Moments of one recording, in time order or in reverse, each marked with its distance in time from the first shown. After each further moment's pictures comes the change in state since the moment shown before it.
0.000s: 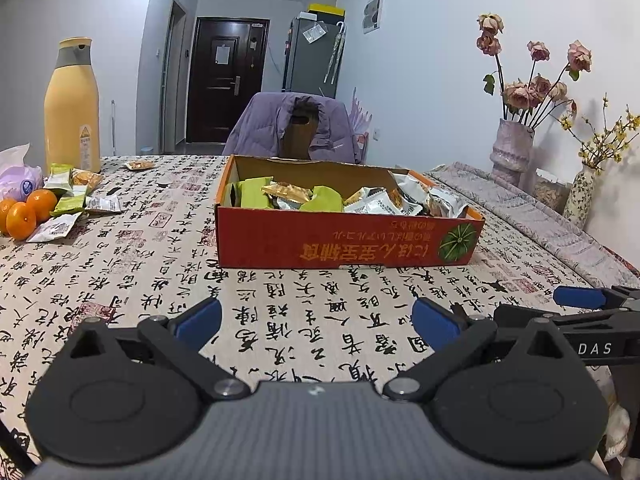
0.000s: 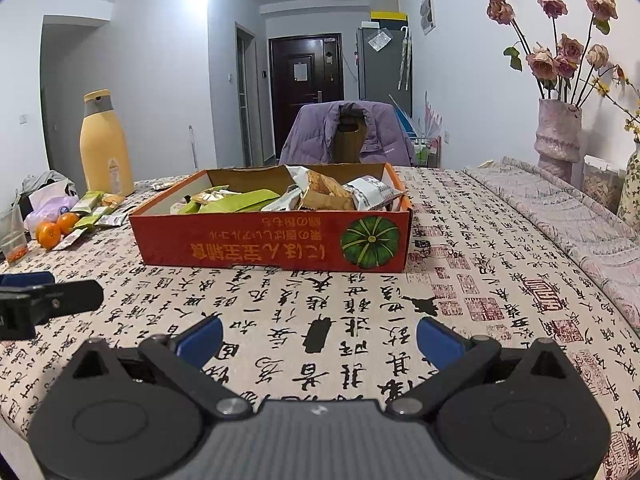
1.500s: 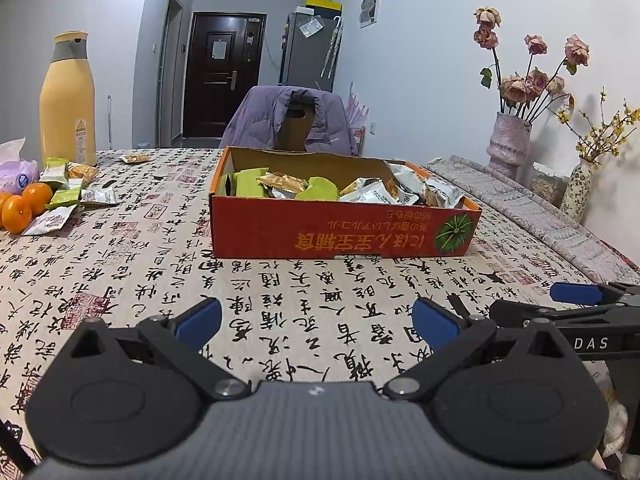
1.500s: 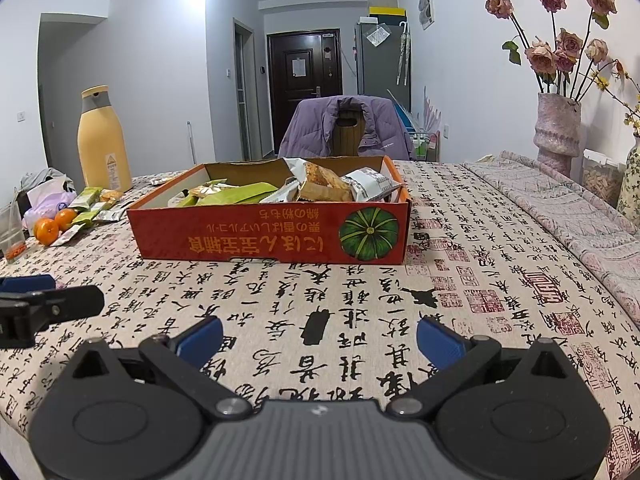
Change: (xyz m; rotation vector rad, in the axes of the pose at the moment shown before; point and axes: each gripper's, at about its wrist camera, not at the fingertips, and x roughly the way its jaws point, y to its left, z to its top) left arm 0.002 -0.002 -0.006 0.002 0.016 -0.009; right arm 0.002 -0.001 -0.002 0.002 0.007 0.000
